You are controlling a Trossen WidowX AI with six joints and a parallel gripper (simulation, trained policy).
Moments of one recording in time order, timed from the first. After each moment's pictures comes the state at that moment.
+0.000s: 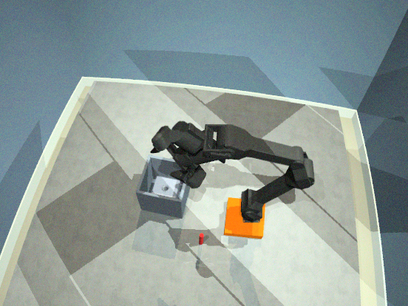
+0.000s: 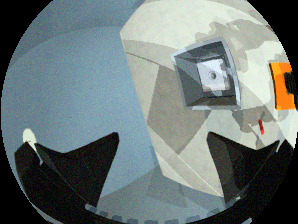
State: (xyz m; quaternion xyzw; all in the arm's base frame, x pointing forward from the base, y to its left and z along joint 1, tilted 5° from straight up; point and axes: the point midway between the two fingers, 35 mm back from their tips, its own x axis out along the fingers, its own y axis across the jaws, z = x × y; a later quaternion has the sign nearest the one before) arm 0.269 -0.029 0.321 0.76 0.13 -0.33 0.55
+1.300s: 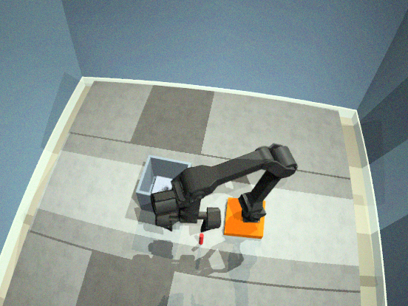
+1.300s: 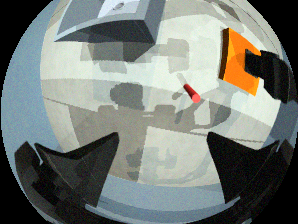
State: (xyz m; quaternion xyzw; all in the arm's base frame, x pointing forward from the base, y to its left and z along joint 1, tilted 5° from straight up) arm 0.217 0.111 0.181 0.56 0.54 -0.39 0.50
